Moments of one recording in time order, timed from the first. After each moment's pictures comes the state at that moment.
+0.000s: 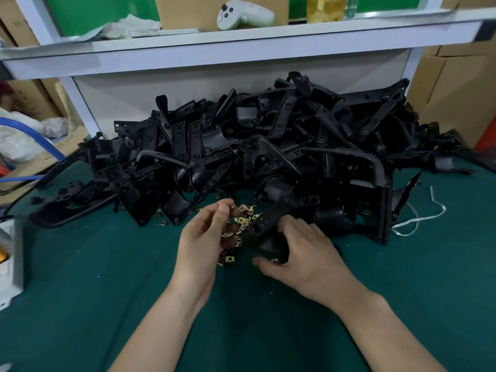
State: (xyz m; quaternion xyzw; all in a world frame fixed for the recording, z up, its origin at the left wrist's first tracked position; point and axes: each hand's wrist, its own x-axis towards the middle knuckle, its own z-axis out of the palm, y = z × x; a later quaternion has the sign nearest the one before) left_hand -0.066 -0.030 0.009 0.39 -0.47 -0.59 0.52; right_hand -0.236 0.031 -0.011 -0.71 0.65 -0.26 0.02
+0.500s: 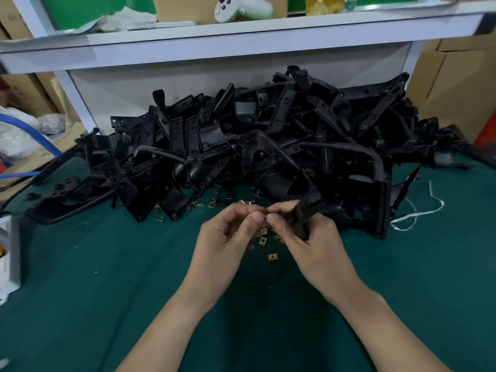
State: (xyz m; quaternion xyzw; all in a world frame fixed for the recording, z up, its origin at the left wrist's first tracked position) left_hand -0.074 -0.010 0.012 0.31 -0.65 -0.51 0.46; right_hand -0.233 0.040 0.001 -0.60 0.54 -0.56 0.19
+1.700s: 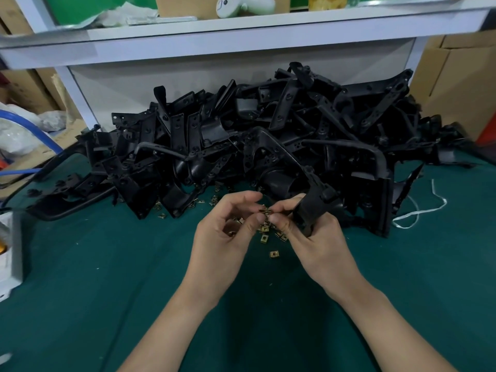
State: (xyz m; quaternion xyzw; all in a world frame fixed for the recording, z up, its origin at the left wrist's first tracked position) left_hand -0.073 -0.007 0.014 0.31 -0.69 -0.42 0.51; right_hand -0.233 0.036 -0.002 -0.58 0.48 -0.62 0.23
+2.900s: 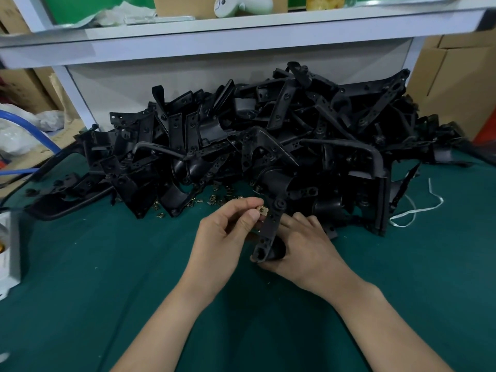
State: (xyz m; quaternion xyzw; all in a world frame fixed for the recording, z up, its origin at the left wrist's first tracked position) left_hand -0.073 -0.008 0.016 0.34 -0.64 -0.52 0.45; right_hand -0.239 0.027 -0.021 -0.73 0.66 -0.17 0.02
